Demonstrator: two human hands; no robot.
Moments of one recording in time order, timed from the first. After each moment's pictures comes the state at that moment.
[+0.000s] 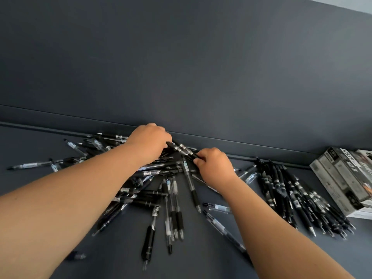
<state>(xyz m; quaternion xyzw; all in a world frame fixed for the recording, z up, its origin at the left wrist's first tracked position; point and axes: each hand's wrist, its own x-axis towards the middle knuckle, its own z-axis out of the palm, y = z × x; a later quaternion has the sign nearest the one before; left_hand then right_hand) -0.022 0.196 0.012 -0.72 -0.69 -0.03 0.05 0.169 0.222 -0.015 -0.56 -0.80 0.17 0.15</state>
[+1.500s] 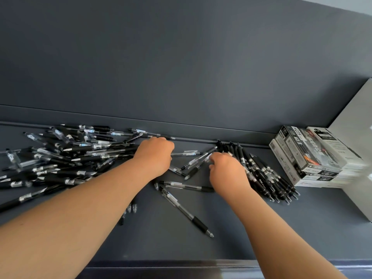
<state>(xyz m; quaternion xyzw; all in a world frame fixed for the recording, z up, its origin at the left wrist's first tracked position) 0.112 0.175 -0.004 -0.69 -0.72 -0.03 -0.02 0.298 0.183 -0.011 -0.60 -0.79 0.07 0.11</state>
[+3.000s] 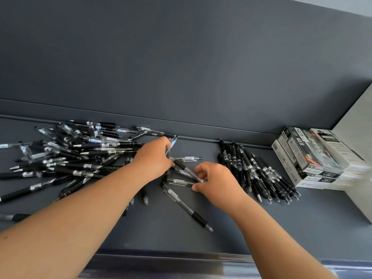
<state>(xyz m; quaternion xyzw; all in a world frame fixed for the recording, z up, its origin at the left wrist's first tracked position) 0.111 0.153 -0.011 -0.59 -0.76 -0.21 -0.19 0.294 0.155 -0.013 -0.53 -0.79 0.27 0.13</state>
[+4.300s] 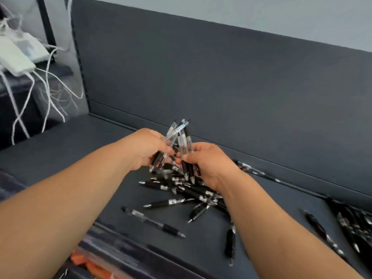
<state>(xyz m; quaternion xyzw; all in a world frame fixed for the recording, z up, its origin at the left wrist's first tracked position) -0.138 0.032 0.065 -0.28 -0.71 -0.49 -0.43 -0.001 0.114 0.048 -0.37 -0.61 0.68 0.19</state>
